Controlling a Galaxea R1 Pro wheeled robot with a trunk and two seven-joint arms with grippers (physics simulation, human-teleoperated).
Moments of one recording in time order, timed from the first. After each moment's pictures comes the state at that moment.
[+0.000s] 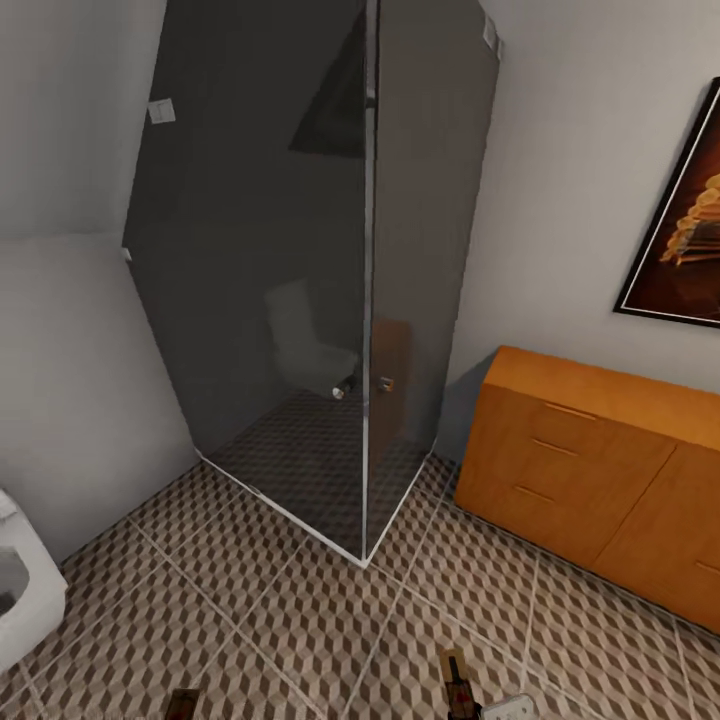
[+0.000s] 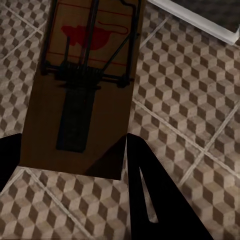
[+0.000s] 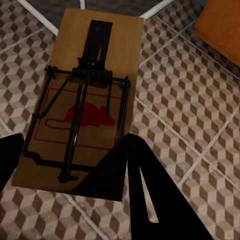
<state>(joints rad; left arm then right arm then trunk) -0.30 0.04 -0.33 0.07 0.44 -0.71 0.04 -0.18 -0.01 0.22 -0.39 0.07 -0.43 -0.11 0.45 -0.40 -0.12</state>
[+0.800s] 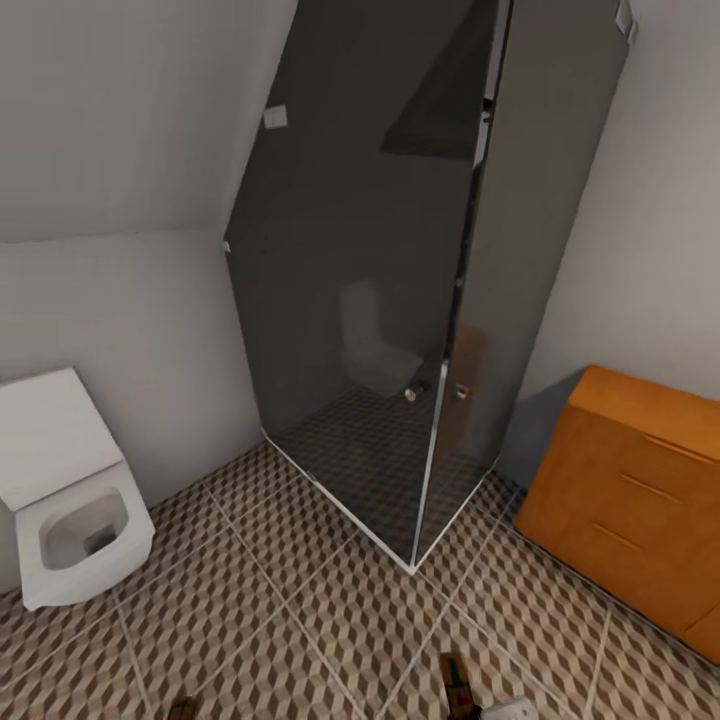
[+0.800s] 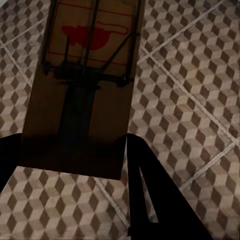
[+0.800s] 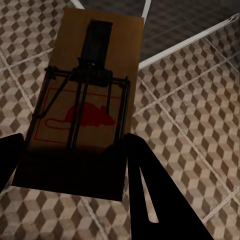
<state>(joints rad) -0.30 0.04 -0.33 0.07 0.44 -0.66 0.04 -0.18 -0.01 0.22 -0.39 0.07 -0.43 -0.11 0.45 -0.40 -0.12</state>
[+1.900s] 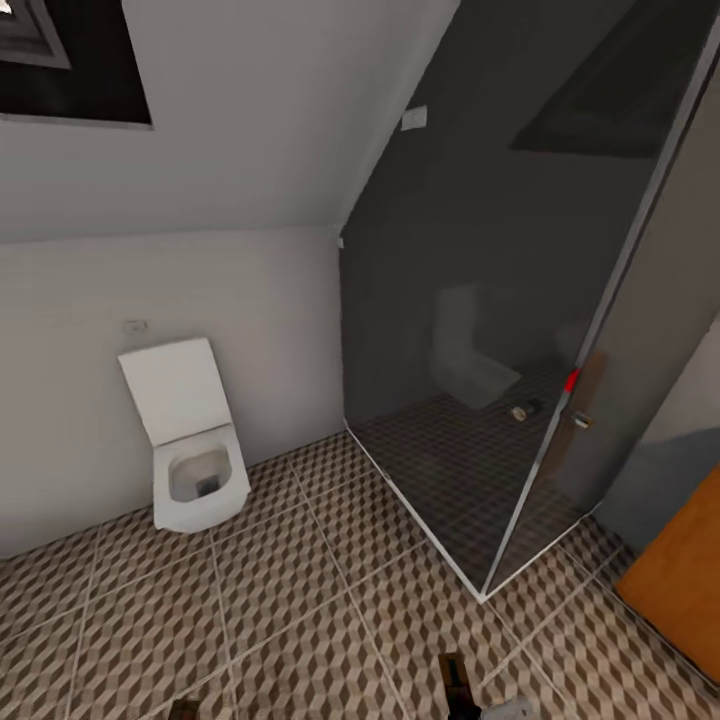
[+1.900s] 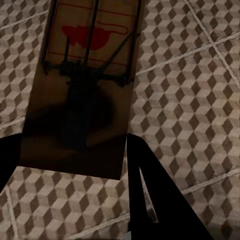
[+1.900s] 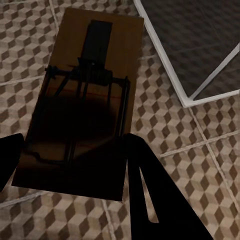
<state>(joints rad) -0.30 0.04 -0.33 0.07 0.44 -0.64 0.04 -0.18 -0.01 0.22 -0.39 0.07 -0.43 -0.11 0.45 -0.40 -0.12</state>
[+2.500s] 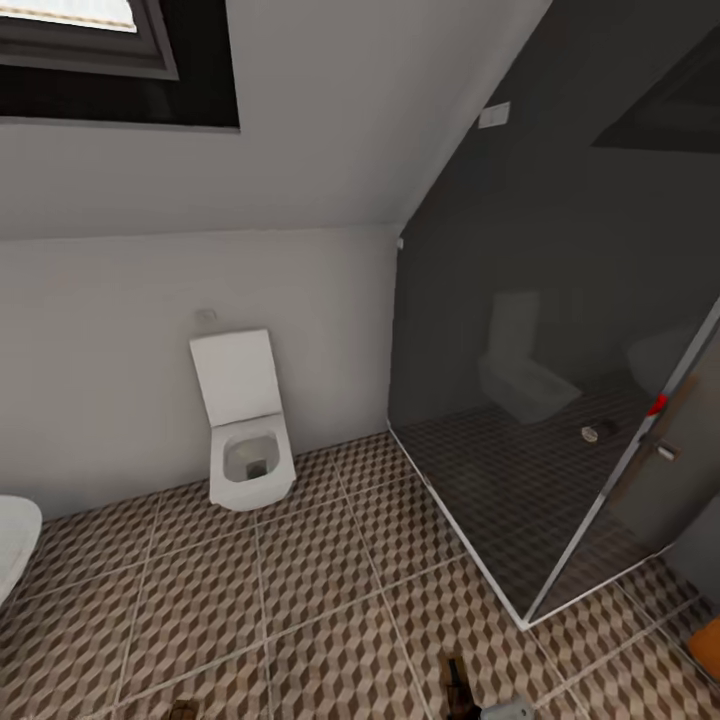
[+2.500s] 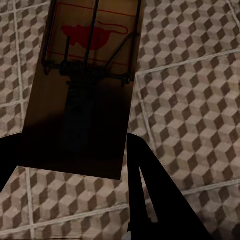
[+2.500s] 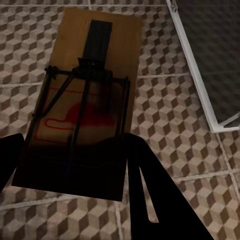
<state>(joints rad) -0.30 0.04 -0.33 0.07 0.44 -0.64 0.04 -0.18 -0.01 0.22 -0.39 0.07 -0.43 -0.11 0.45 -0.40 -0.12</state>
